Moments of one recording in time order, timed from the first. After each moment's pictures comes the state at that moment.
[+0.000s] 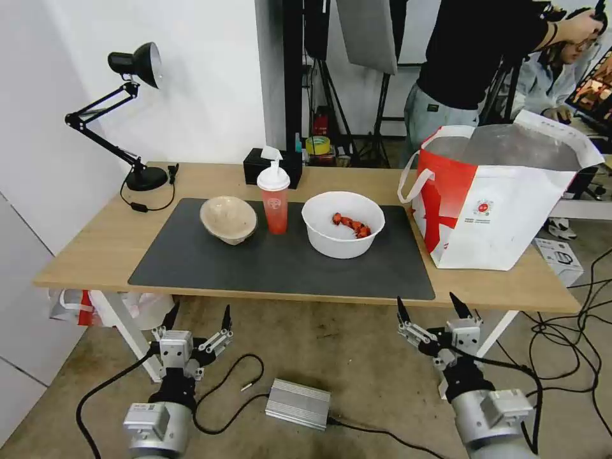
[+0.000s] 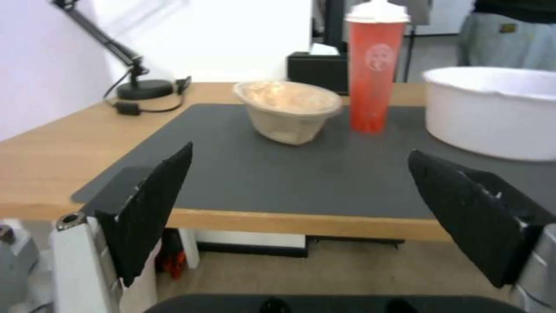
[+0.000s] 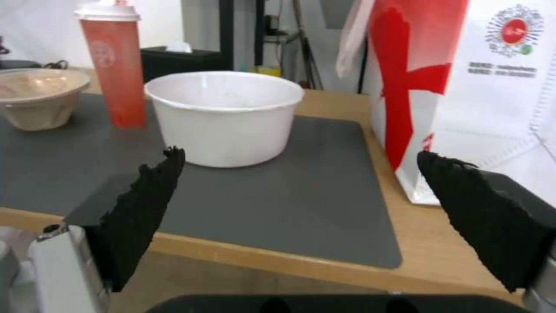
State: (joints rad) left arm 1.80 -1.44 -0.52 -2.34 -0.07 0.04 -0.12; right arm -1.75 1.22 0.50 2.36 0.20 -0.12 0.16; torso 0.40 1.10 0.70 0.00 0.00
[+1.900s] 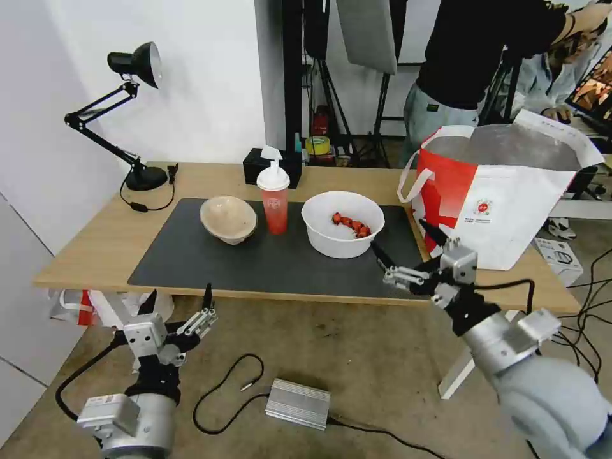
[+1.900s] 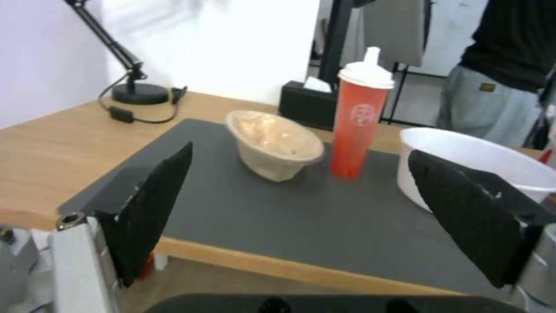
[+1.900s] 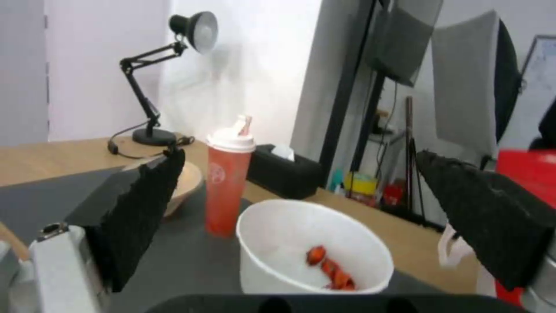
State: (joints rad) left arm 1.79 -1.16 -0.40 -2.49 -0.33 0.06 -0.44; right arm -1.37 0.65 0.46 2.34 0.62 -0.02 0.12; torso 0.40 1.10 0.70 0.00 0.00
